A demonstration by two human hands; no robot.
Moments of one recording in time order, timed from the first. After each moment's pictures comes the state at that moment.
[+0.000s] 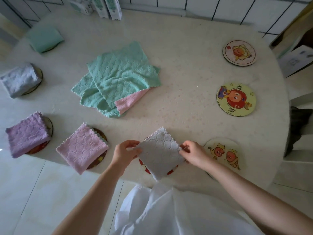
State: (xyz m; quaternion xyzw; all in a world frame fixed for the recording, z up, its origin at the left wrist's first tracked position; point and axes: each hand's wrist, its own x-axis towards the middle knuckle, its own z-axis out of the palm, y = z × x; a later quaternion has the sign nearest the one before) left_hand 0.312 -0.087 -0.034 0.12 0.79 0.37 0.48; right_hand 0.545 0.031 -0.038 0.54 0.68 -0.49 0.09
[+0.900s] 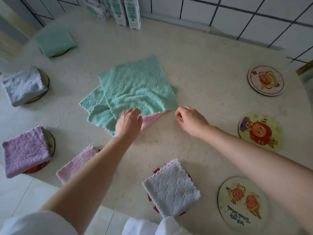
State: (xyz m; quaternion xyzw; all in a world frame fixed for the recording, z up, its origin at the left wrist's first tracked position) left_hand 0.197 0.066 -0.029 0.43 0.87 0.16 0.17; right_hand 0.386 0.198 -0.014 0.39 0.88 -0.26 0.08
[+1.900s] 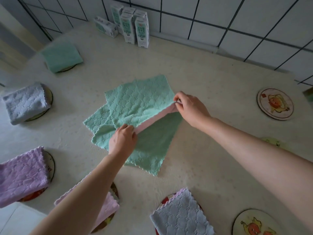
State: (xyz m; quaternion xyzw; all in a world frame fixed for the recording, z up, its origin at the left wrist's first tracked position) left_hand 0.139 0.064 -0.046 0.44 0.87 0.14 0.15; right_hand 0.297 0.264 0.012 0.38 0.90 -0.21 -0.07
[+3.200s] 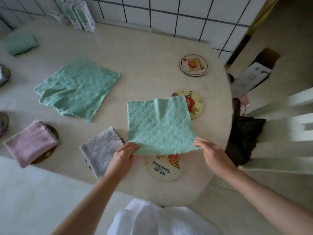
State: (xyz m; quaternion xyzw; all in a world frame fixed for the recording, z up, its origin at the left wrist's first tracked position) left_hand 0.497 -0.041 -0.036 0.57 0.76 0.27 0.17; right_hand 0.799 0.122 -0.023 0.38 0.89 -0.22 -0.09
